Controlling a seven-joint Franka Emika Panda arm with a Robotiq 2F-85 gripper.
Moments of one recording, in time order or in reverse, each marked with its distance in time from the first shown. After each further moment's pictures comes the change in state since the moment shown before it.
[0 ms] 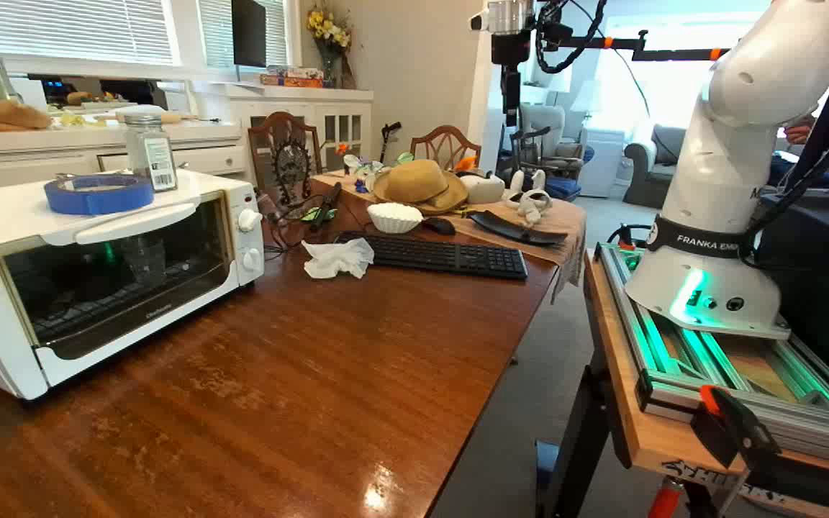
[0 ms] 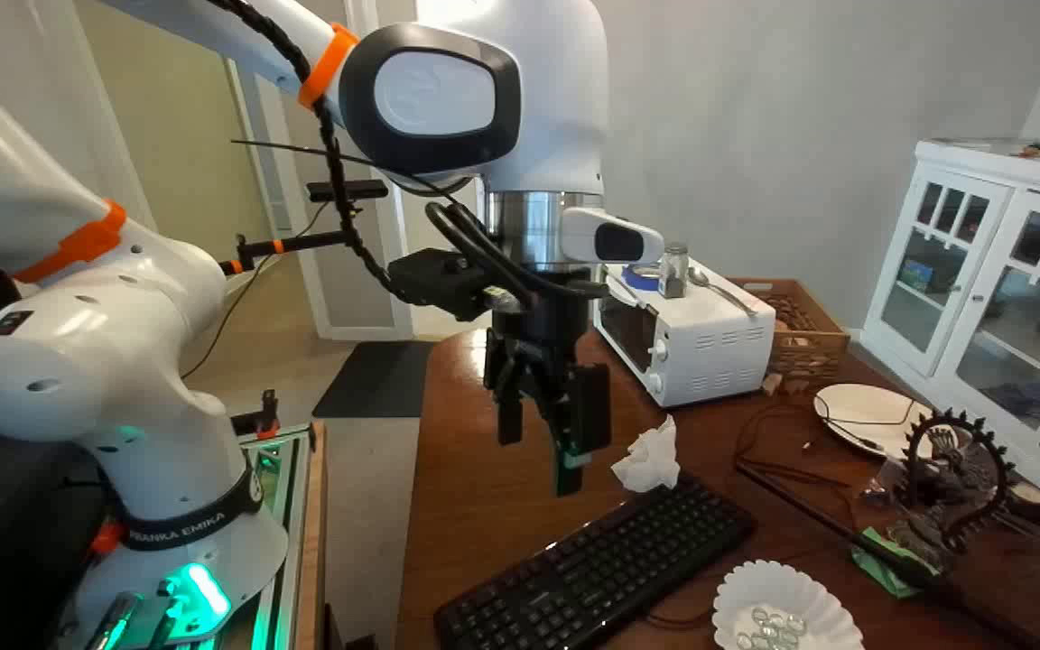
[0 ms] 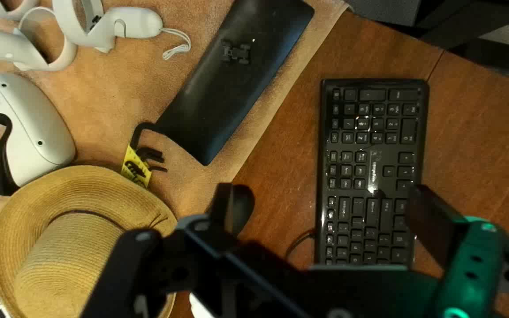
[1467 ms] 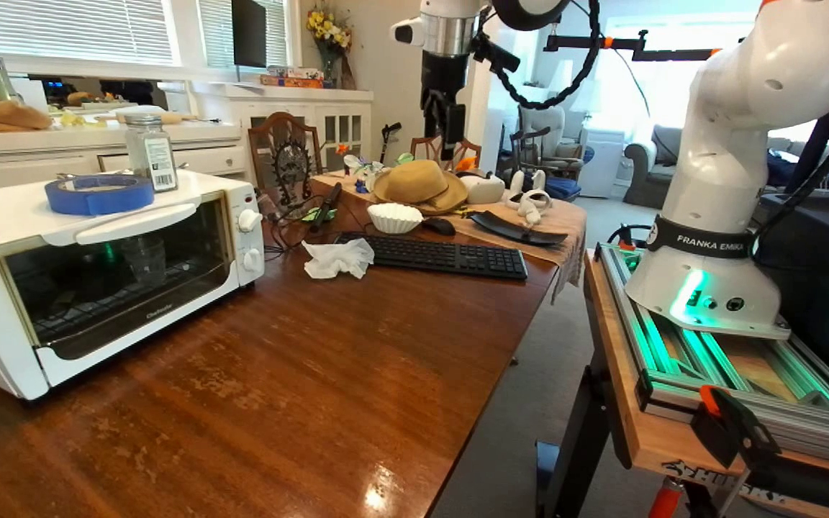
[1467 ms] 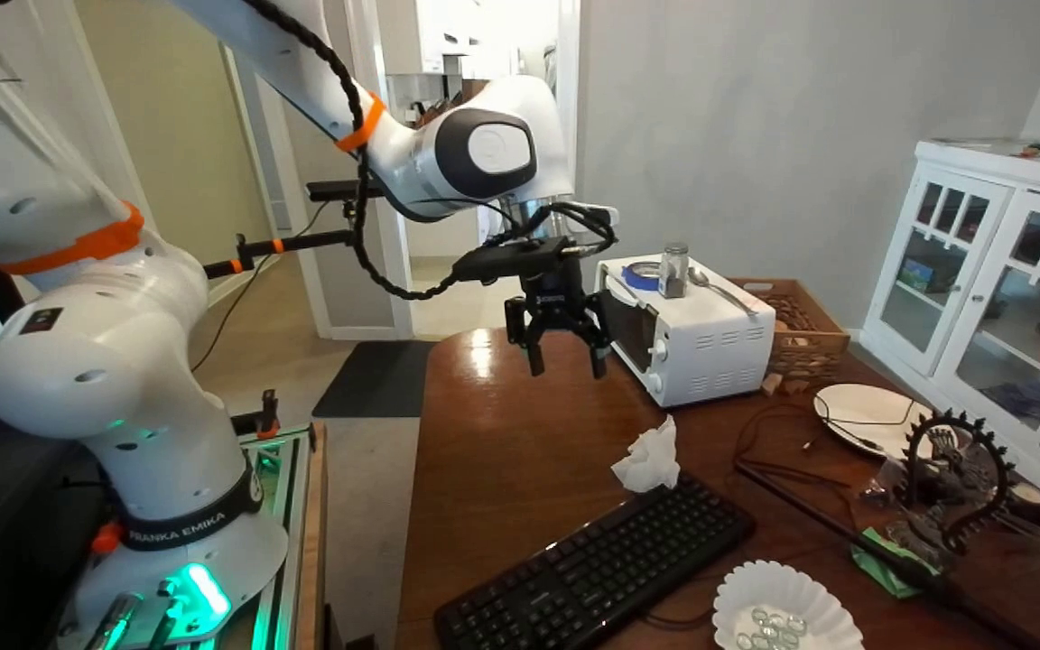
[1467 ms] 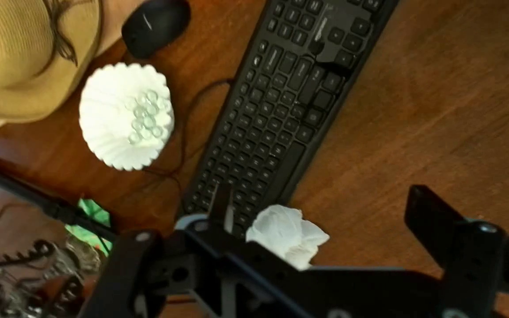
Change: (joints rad) arm 0.213 0.196 0.267 0.002 -0.025 0.259 0.092
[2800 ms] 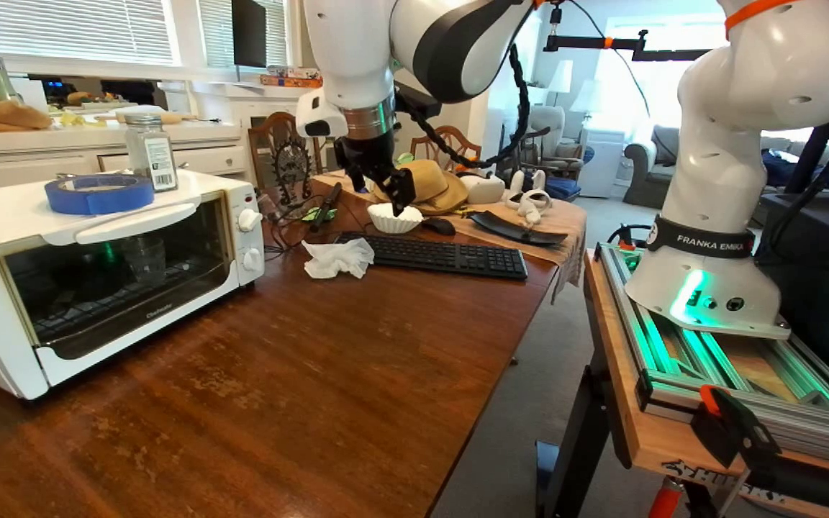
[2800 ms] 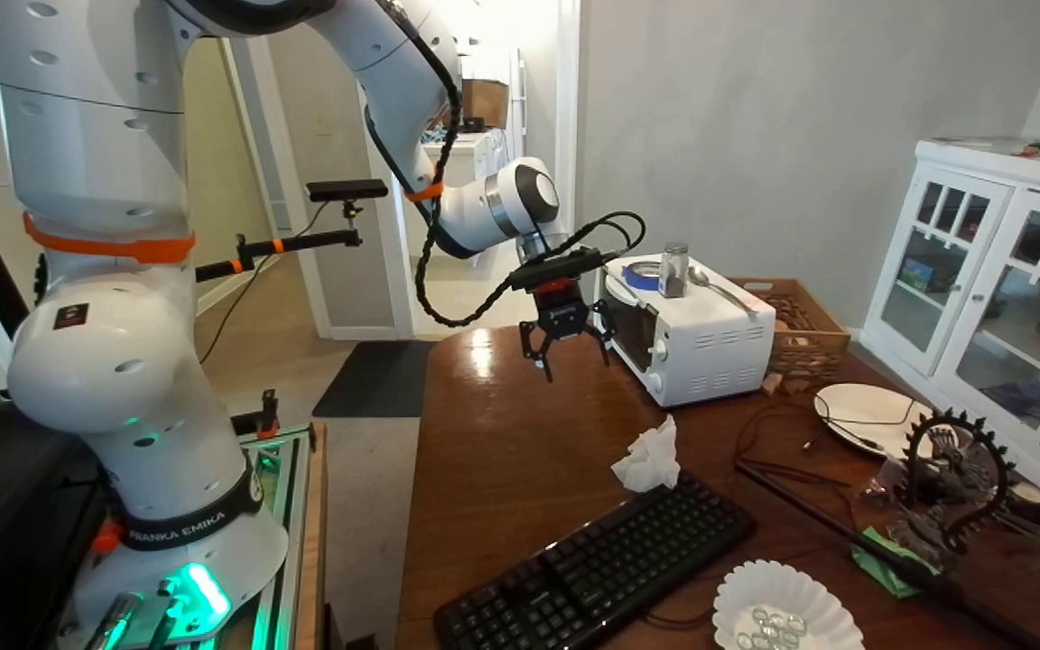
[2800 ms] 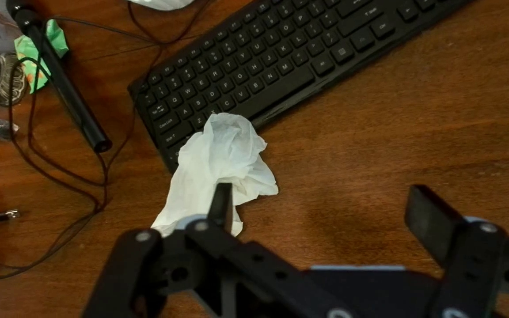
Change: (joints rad) arm 0.173 0.494 0.138 0.353 -0.330 -0.182 -0.014
